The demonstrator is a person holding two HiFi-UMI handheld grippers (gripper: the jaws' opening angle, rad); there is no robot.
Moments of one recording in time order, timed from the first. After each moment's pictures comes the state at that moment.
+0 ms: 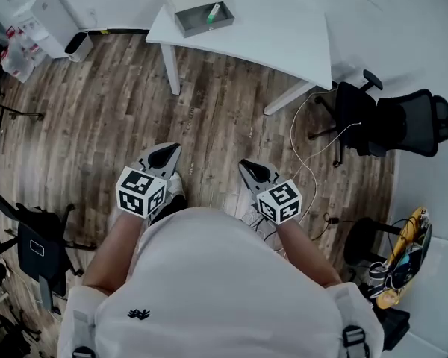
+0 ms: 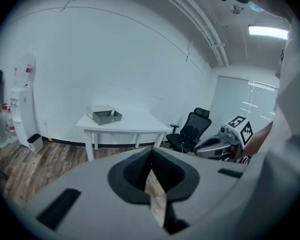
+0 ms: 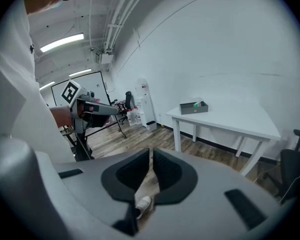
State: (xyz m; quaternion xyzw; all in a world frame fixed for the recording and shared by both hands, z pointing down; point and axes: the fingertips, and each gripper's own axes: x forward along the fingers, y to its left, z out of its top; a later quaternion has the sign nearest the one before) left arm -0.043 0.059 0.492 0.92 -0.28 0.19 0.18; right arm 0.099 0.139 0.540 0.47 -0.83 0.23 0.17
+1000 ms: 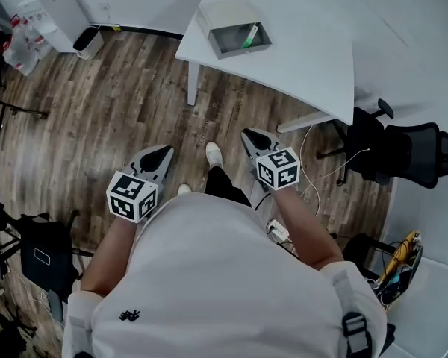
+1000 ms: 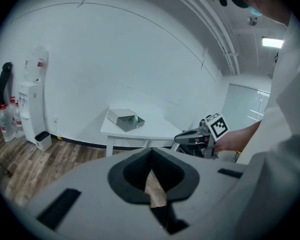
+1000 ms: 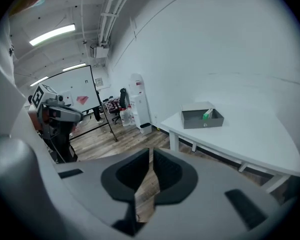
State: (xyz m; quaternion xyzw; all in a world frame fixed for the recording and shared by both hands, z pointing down) left arm -0.144 -0.074 0.491 0.91 -0.31 0.17 0.21; right arm 0.051 -0.092 0.552 0.48 -0.83 0.22 0.20
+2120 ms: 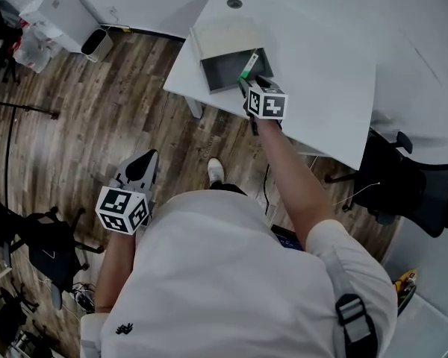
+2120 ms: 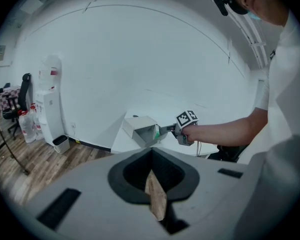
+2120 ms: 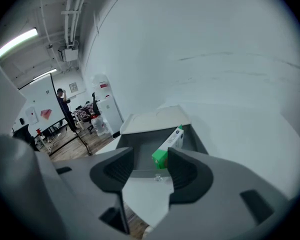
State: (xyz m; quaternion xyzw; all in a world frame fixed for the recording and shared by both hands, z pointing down) left arm -0.085 -0.221 0.472 0.85 -0.43 0.19 0.22; right arm 0.175 -0.432 0.606 0.55 -0.76 0.28 0.19
